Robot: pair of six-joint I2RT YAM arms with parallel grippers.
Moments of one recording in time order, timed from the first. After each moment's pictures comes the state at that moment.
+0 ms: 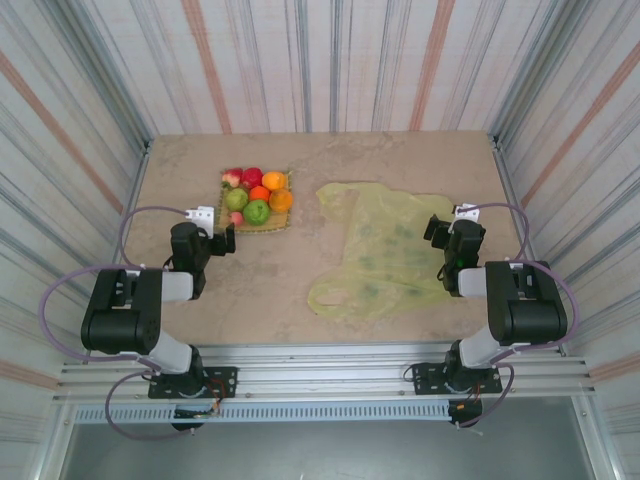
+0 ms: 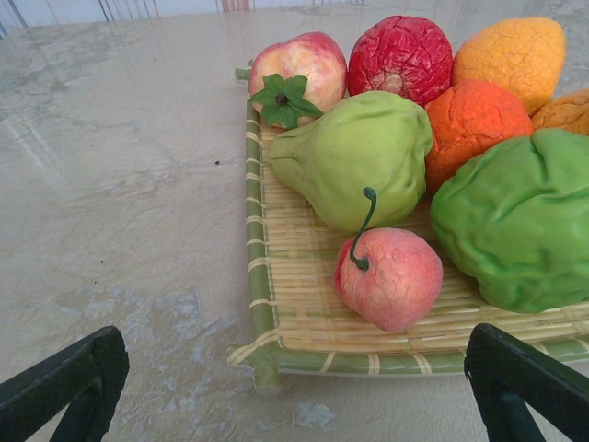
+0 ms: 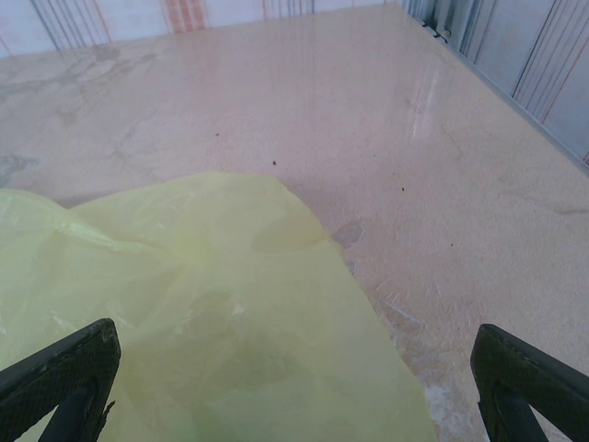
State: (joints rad) left arm -0.02 1.52 0.40 0.70 0.05 0.07; right arm 0.00 1.54 0.38 0.78 0.20 0.12
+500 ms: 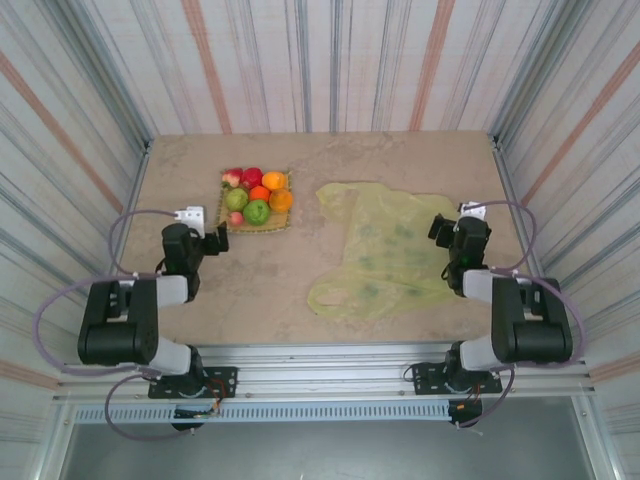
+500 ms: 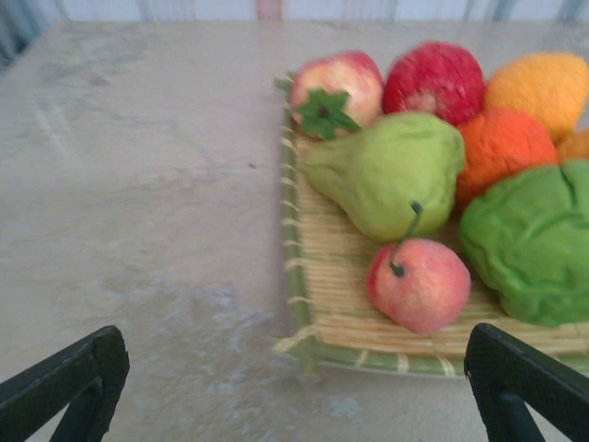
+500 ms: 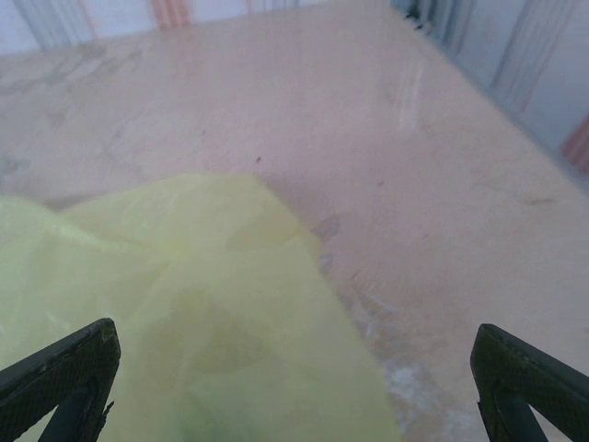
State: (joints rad) left arm 0.03 1.41 0.38 0.64 0.04 0.01; right arm -0.03 1.39 0.41 0.57 0.22 0.16
